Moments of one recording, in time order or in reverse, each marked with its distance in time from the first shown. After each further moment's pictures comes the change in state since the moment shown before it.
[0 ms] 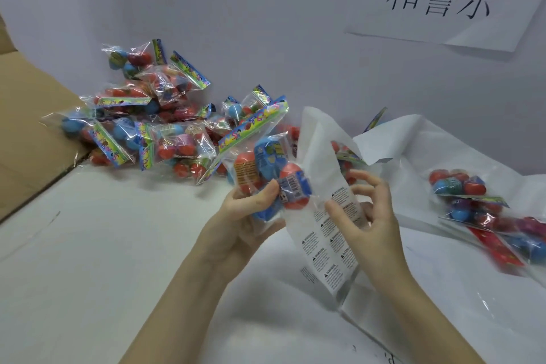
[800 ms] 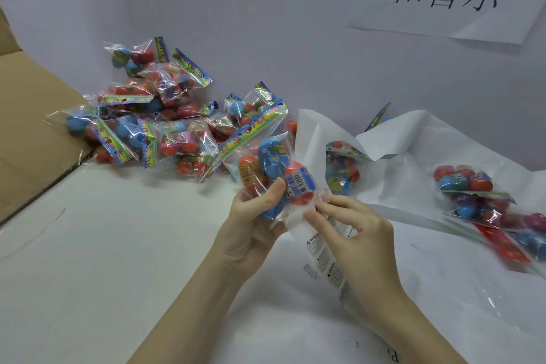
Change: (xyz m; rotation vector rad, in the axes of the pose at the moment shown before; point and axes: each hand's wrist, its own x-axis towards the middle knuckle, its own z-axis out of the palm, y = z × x) left_hand 0.007 -0.017 0.003 -0.058 0.025 0.108; right_hand -0.018 -0.013 0.018 -0.149 0.045 -0.034
